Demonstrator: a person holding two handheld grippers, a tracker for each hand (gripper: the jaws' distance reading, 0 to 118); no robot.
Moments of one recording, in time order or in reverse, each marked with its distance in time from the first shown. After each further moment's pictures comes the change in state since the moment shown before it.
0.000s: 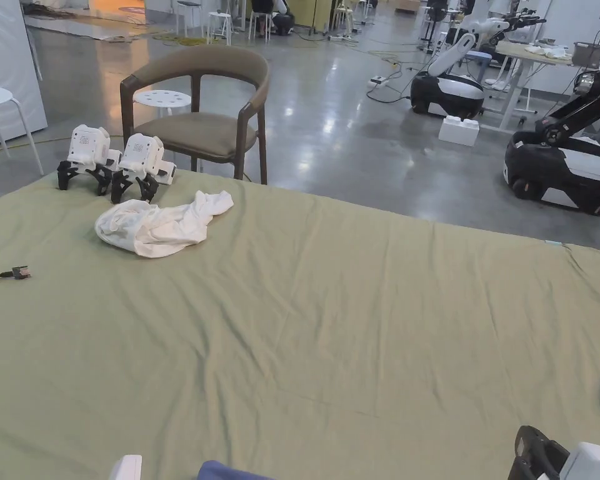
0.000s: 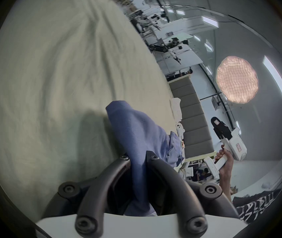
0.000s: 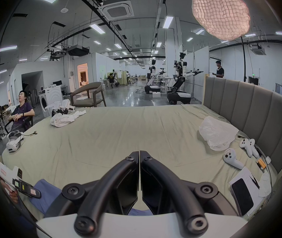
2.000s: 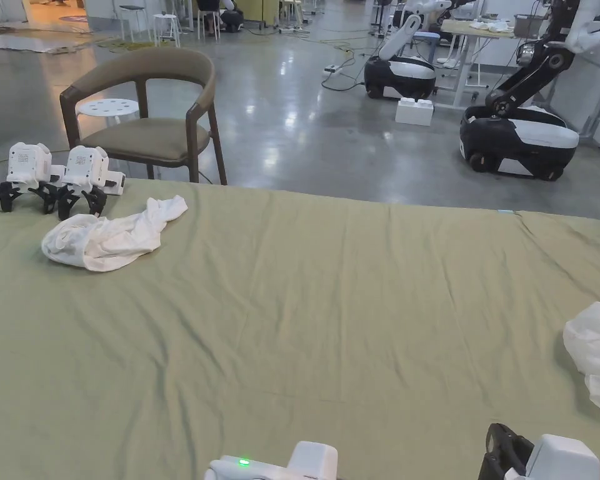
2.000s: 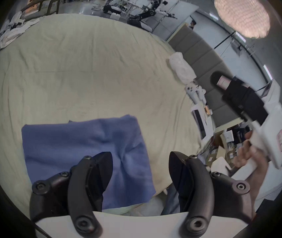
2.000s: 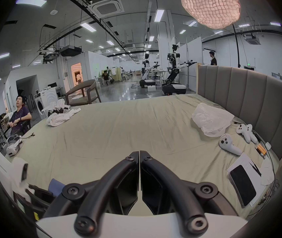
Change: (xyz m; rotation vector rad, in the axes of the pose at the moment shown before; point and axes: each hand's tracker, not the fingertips) left arm 0.226 -0.039 -0.180 -0.244 0.301 -0.332; right arm 0.032 -0.027 0.004 -0.048 -0.027 -0.075
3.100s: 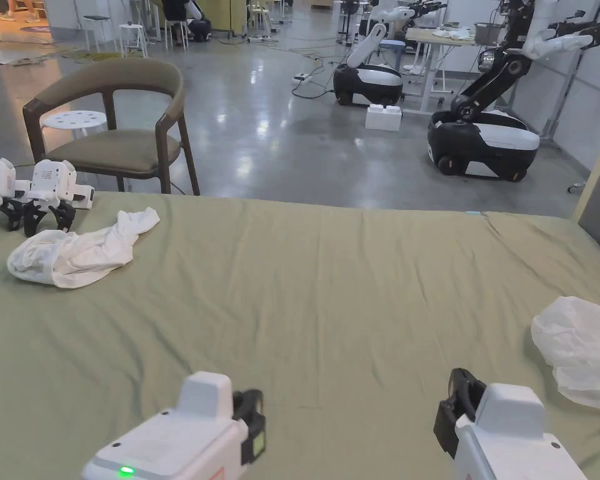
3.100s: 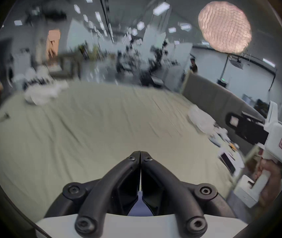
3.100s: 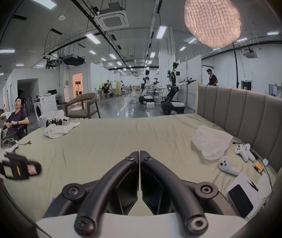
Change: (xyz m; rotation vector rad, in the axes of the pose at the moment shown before) left arm -0.022 0.016 0.086 0.643 0.353 -0.225; right arm -0.038 0.036 -0.005 0.180 -0.036 0.051
